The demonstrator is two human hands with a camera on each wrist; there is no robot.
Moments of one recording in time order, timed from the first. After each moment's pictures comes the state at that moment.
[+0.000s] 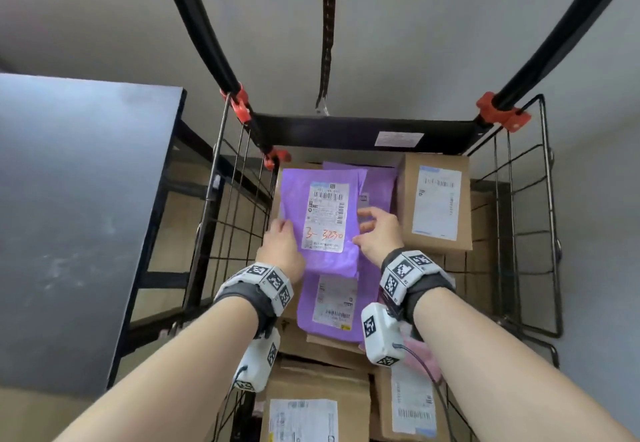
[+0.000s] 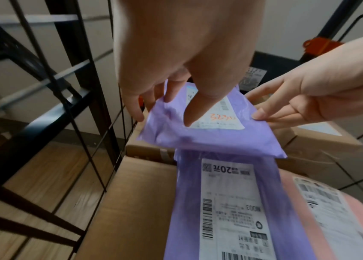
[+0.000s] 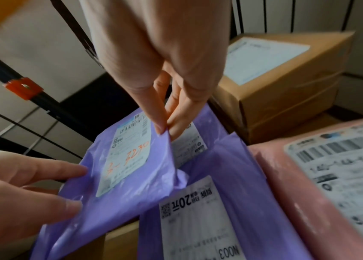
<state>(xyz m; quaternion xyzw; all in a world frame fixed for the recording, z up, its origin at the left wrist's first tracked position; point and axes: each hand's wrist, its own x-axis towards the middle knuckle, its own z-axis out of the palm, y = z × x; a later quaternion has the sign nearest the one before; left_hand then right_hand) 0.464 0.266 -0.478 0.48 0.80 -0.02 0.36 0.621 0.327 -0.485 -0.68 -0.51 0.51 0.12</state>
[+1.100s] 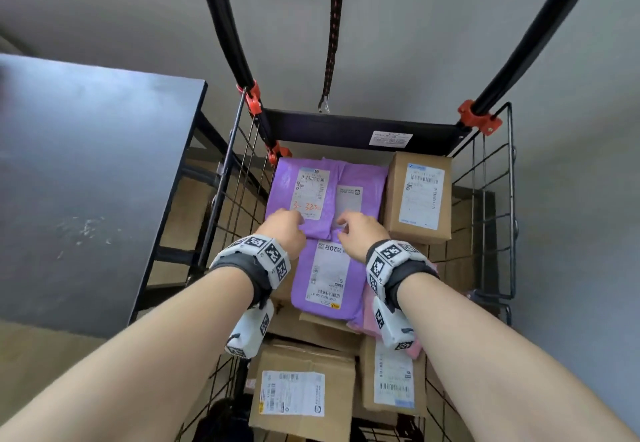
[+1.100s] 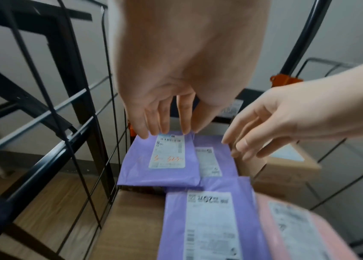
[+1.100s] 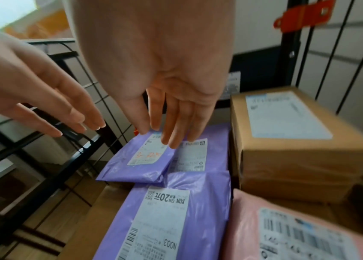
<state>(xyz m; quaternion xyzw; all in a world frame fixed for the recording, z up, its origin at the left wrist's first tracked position) 0.470 0.257 -0.420 0.51 0.78 -0.05 0.36 0.621 0.301 -0.439 -0.57 -0.71 0.39 -0.09</state>
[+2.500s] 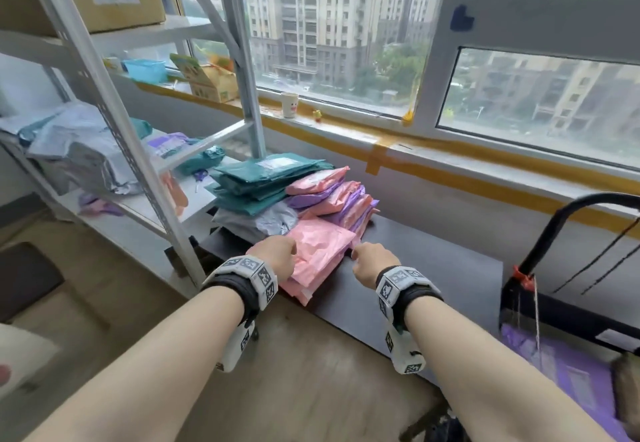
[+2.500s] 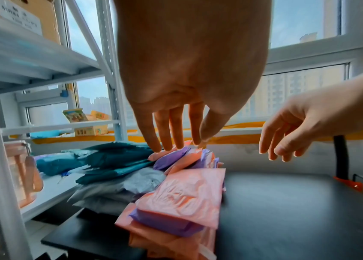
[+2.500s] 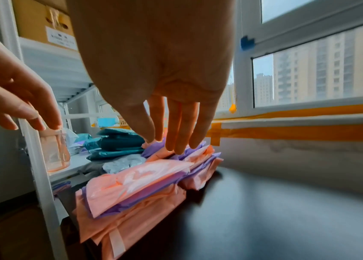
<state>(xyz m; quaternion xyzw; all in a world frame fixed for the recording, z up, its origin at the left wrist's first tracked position) -0.062 -0.076 -0.139 0.48 0.87 0.04 0.14 0.095 0.050 -0.159 -0.42 -0.89 0.16 -0.05</state>
